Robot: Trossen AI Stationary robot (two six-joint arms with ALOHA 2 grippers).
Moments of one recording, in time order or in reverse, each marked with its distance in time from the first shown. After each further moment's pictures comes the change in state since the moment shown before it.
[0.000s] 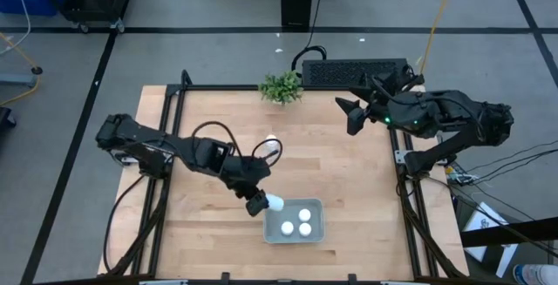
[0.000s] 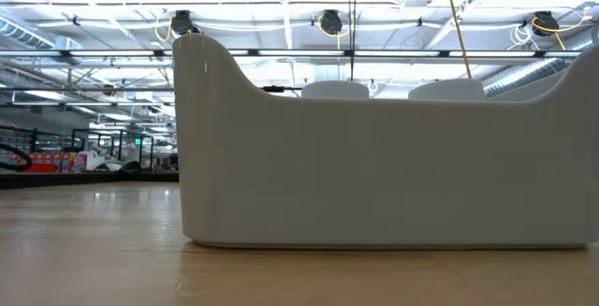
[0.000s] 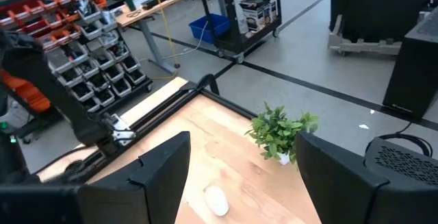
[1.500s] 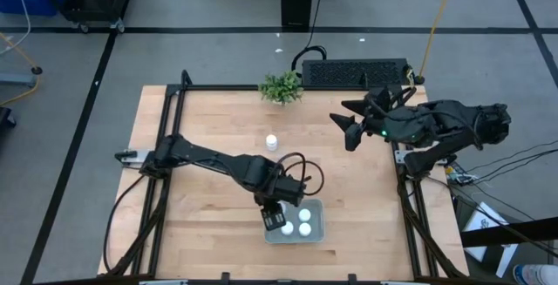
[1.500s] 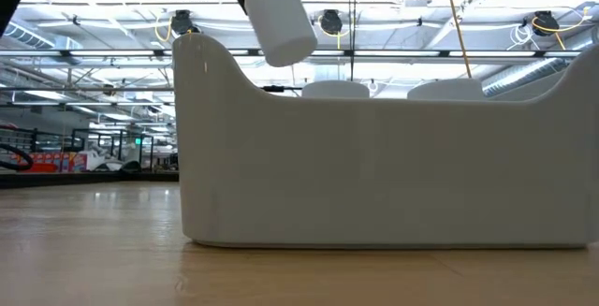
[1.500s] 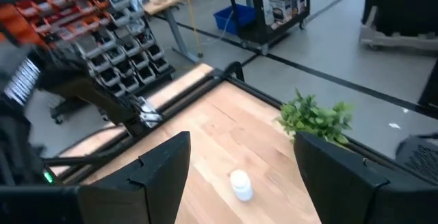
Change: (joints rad) left arm -0.027 0.537 0.675 -0.644 -0.056 0.335; right arm 0.084 -0.005 -0.070 0.071 -0.026 0.012
